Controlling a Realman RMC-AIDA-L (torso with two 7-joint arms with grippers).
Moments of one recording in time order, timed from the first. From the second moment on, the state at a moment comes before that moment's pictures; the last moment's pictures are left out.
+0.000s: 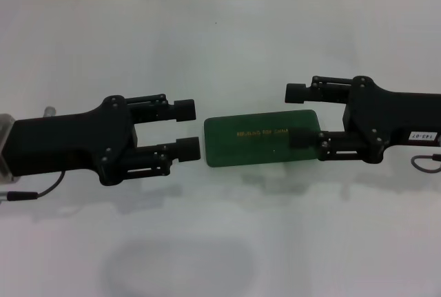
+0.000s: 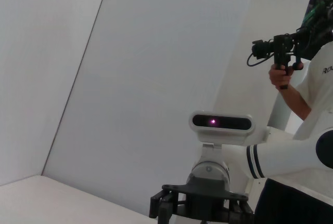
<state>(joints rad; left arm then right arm) -0.39 -2.01 1.00 0.71 1.54 1.88 -1.46 0.60 2.03 -0.91 -0.52 -1.64 -1.82 1.26</state>
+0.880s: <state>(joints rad) -0.38 -2.01 1.00 0.71 1.54 1.88 -1.46 0.59 2.03 -0.91 -0.52 -1.63 -1.82 1.26</state>
